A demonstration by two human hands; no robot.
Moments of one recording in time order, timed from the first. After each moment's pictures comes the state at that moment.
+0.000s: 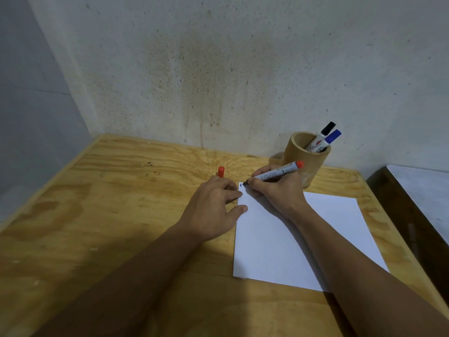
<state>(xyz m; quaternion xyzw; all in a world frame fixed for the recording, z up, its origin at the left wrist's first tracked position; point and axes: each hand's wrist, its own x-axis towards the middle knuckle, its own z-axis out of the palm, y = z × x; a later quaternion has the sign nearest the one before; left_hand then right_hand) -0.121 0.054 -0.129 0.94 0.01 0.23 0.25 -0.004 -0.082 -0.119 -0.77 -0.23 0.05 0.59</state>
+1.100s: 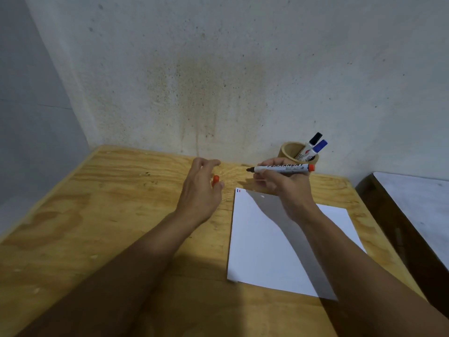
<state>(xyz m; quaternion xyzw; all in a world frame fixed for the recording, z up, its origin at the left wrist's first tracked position) -0.098 0.067 -0.106 0.88 0.15 0.29 0.35 -0.011 -0.095 -0.081 -0.63 -0.17 0.10 0.75</state>
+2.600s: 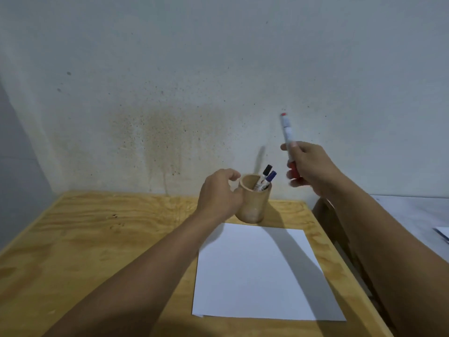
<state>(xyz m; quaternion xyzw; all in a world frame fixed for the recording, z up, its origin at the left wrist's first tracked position) -0.045 -0.012 -0.028 0.86 0.08 0.26 0.43 0.029 -0.183 0.047 -0.82 -0.12 0.02 0.56</state>
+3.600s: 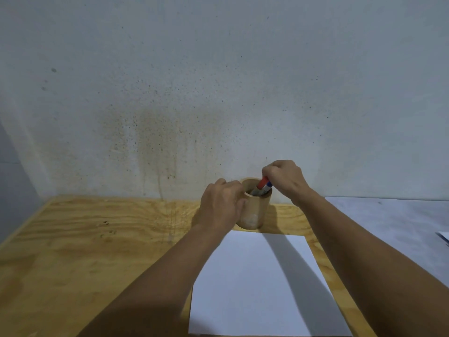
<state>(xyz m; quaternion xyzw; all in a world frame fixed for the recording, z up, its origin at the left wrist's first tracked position) -0.019 -0.010 -0.060 0.91 -0.02 0.36 0.21 0.064 -0.143 0.004 -0.89 -0.11 -0.02 0.43</state>
